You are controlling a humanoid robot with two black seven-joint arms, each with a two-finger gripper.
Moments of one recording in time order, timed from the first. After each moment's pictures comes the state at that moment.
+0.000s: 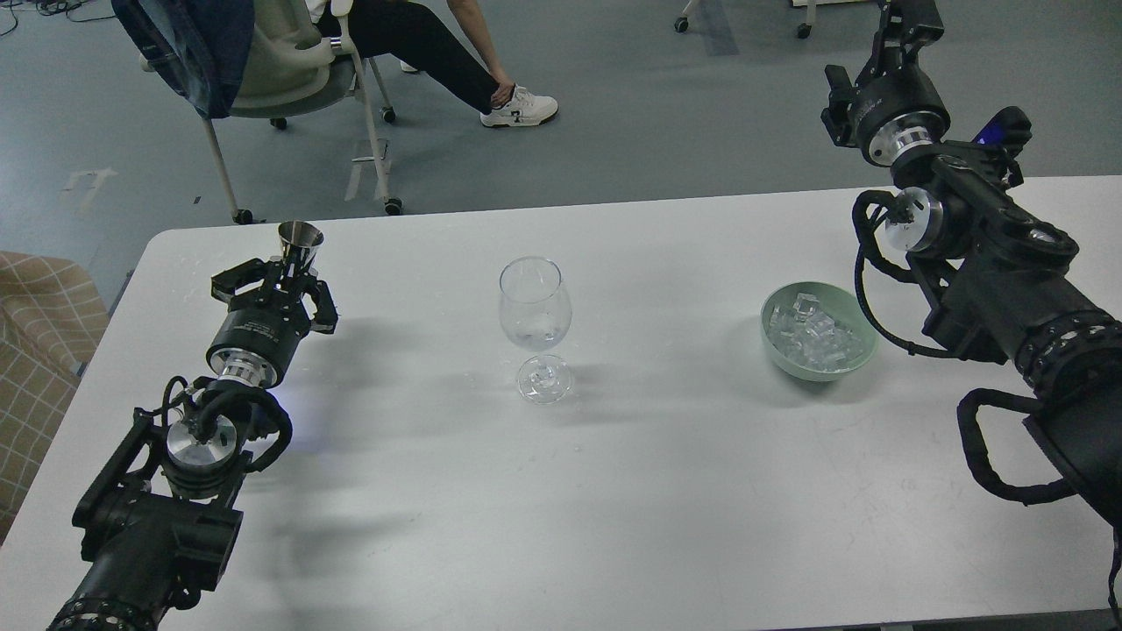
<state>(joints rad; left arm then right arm) -0.40 0.13 -1.42 -0.74 0.00 -0.36 -0.01 1.05 -0.08 0.93 0.27 -0.50 0.09 0.37</state>
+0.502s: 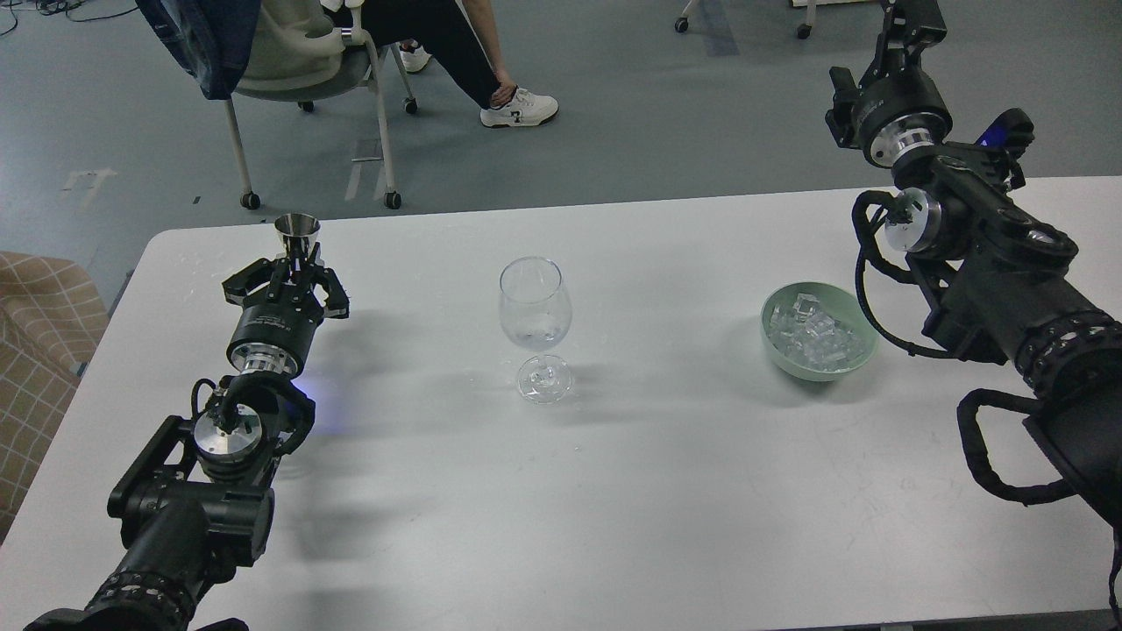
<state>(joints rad) -0.46 0.08 -1.44 -0.64 -0.14 -0.40 -0.03 1.05 -0.08 0.93 0.27 -0.50 0.06 0.37</state>
